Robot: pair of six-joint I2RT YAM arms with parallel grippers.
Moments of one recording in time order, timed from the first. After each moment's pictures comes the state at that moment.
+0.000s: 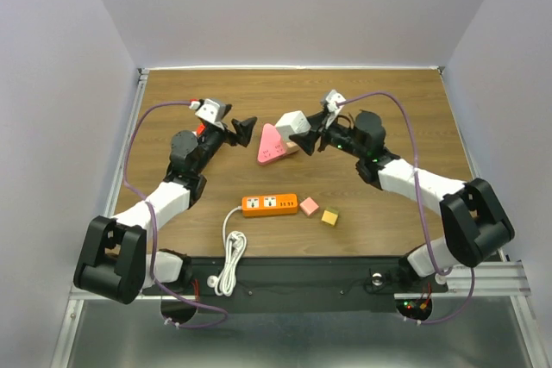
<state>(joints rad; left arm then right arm) -0.32 1.24 0.56 0.85 0.34 -0.09 0.48 1.44 0.81 0.65 -0.56 0.04</state>
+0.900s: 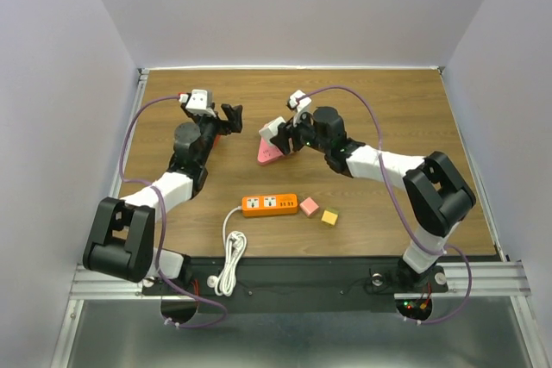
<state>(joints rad) -0.28 1.36 0.61 0.84 0.00 -0.21 0.64 1.74 1.05 0.44 -0.21 0.04</state>
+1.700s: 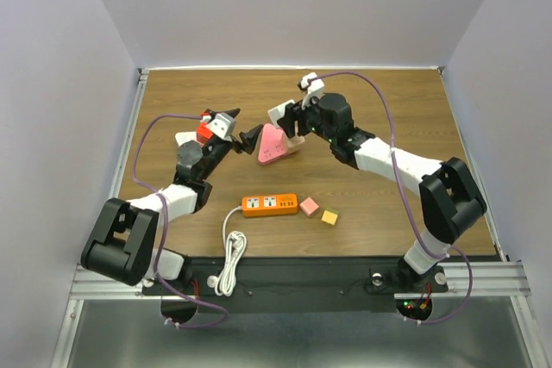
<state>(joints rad) -0.34 1.35 0.47 1.14 0.31 0.00 0.62 1.67 1.13 0.30 -0.10 0.12</state>
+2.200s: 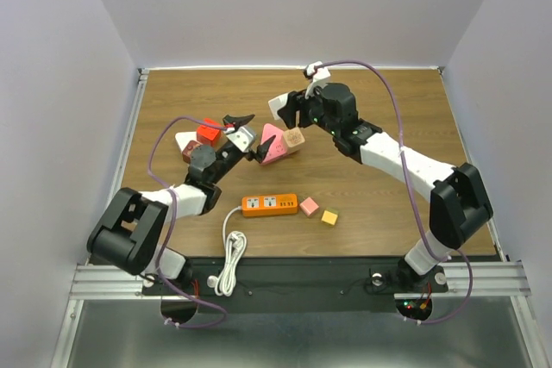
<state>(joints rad) -0.45 1.41 0.46 1.17 0.33 0.21 0.62 1.62 1.24 0.17 -0.06 0.21</state>
